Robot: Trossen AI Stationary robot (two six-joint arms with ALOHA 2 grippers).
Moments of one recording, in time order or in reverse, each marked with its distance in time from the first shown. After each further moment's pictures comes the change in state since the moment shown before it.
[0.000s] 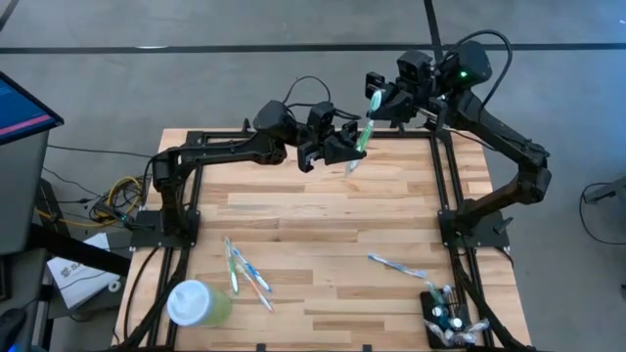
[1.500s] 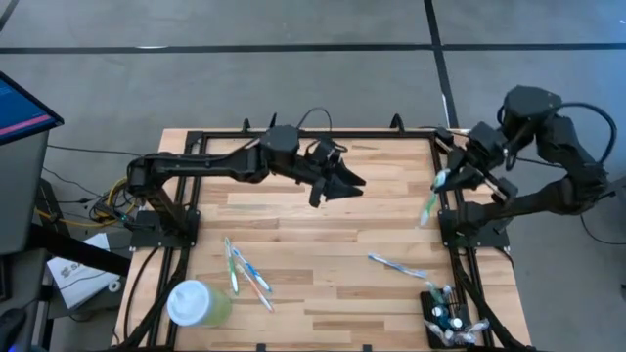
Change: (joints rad) left arm -0.172 -0.180 -0.129 -0.631 -0.341 0.262; right arm 0.389 -0.436 -0.010 -1.171 0.447 -0.757
